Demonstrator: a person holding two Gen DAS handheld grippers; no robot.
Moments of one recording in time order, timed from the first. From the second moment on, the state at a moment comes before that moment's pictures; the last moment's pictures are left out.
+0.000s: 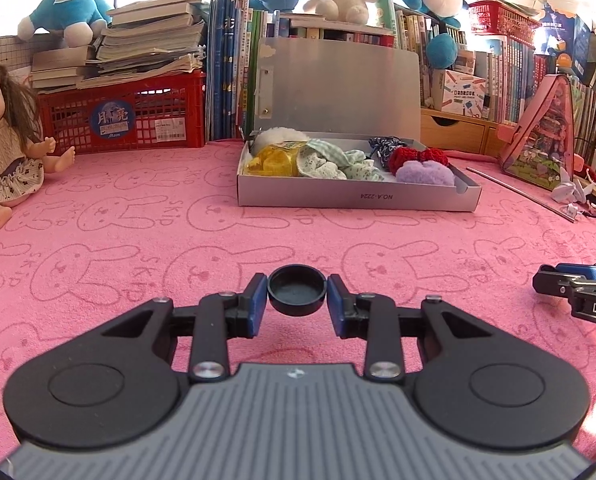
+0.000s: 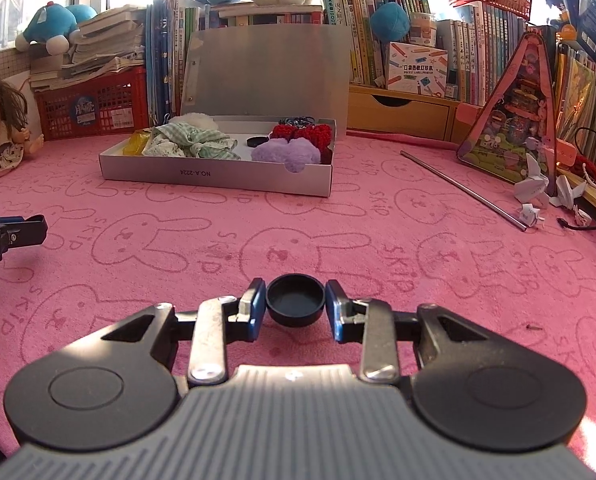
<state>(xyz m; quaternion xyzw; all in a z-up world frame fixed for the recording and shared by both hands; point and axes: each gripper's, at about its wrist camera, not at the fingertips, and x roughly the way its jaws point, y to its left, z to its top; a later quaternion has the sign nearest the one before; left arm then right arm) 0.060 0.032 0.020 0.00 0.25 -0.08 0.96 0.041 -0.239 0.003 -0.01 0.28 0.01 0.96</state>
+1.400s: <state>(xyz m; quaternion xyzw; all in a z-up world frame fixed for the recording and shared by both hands) 0.190 -0.017 0.073 0.00 0.25 -0.14 0.96 0.152 -0.213 0.055 -0.01 0.26 0.09 0.96</state>
